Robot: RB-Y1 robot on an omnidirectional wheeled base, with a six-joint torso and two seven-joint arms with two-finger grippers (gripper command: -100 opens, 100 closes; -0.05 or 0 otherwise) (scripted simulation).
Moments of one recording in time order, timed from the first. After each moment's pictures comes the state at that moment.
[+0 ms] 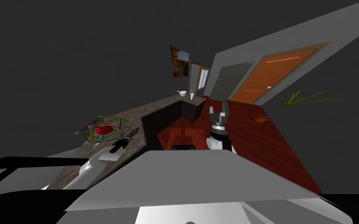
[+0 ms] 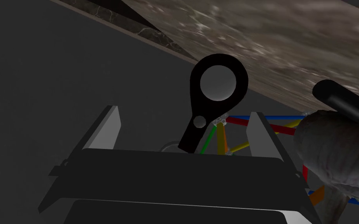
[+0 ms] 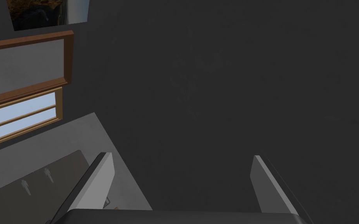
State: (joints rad) left arm 0.37 0.87 0.11 -1.25 0.01 -0.10 -0.21; right arm 0.48 0.02 0.07 -2.22 -0.01 -0.58 -0.12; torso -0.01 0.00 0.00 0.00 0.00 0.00
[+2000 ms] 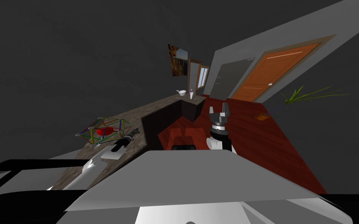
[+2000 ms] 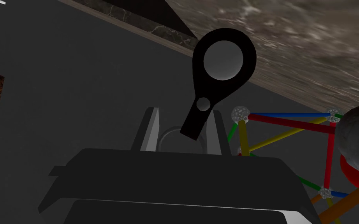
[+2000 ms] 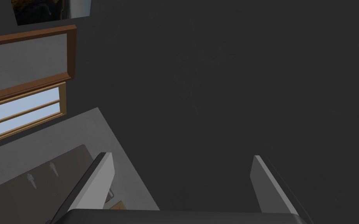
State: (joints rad) left arm 0.36 0.86 0.11 -1.26 -0.01 -0.11 -0.21; right arm 0.48 0.02 0.07 -2.22 -0.01 -0.58 -0.12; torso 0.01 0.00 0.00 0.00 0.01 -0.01
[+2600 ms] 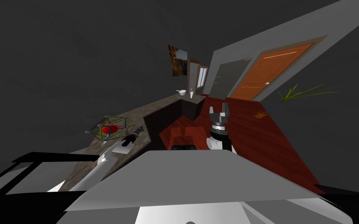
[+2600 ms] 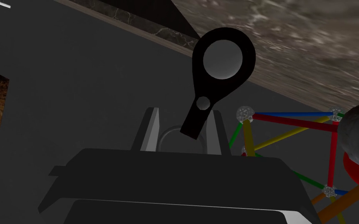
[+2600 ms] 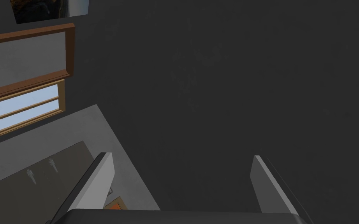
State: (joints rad) left arm 0.32 0.79 0.10 -1.40 -0.12 0.06 -0.18; right arm 0.48 0.02 0.07 -2.22 -0.01 -0.58 -0.12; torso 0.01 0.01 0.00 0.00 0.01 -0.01
